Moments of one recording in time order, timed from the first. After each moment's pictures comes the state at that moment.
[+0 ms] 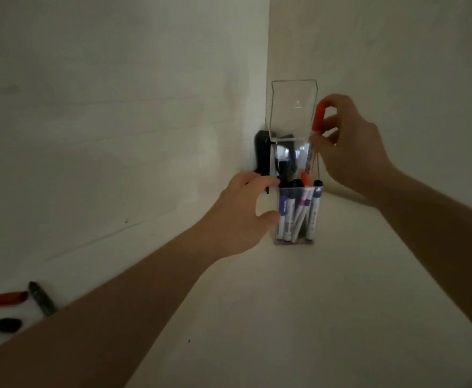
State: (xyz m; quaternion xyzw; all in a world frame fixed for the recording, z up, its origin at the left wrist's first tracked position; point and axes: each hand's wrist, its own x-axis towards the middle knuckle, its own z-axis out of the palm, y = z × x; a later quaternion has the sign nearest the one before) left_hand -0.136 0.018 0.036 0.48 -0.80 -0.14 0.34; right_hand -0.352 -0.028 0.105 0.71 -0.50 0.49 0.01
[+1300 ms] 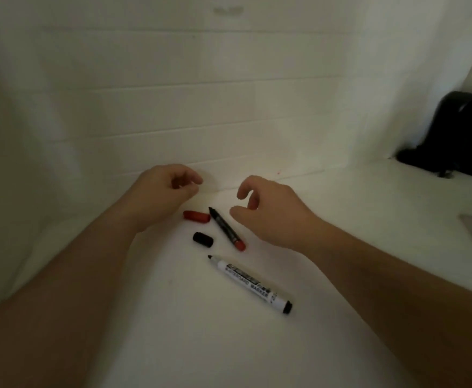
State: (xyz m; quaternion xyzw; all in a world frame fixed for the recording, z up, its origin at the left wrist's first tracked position) left_hand 0.236 0.120 -0.025 0.72 -0.55 -0.10 0.40; right_hand 0.006 0.043 -0.021 0.87 -0.35 0.23 -0.26
